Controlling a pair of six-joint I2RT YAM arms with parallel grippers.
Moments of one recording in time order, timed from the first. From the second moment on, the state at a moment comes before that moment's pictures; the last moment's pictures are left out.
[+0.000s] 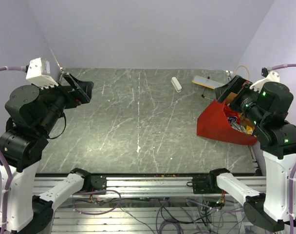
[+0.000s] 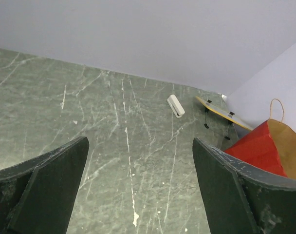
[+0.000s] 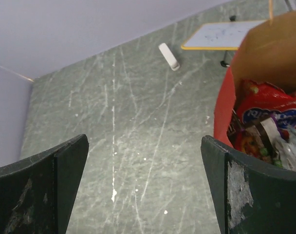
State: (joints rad) left arm -0.36 0.91 1.70 -0.88 -0.15 -0.45; right arm 0.18 0.95 1.65 -1.00 0.08 0.46
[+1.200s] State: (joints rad) left arm -0.30 0.96 1.54 -0.90 0.30 -0.72; right arm -0.02 1.49 1.77 -0.90 0.41 0.50
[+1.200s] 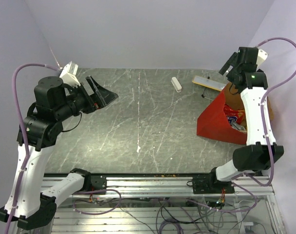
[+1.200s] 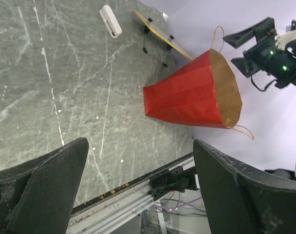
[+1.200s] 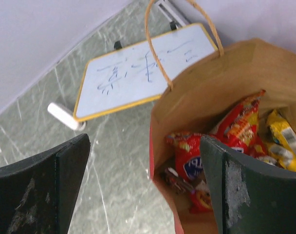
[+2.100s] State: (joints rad) left arm -0.39 1.42 2.00 -0.98 0.12 -0.41; right arm -0.17 1.81 1.70 -0.49 0.32 0.40
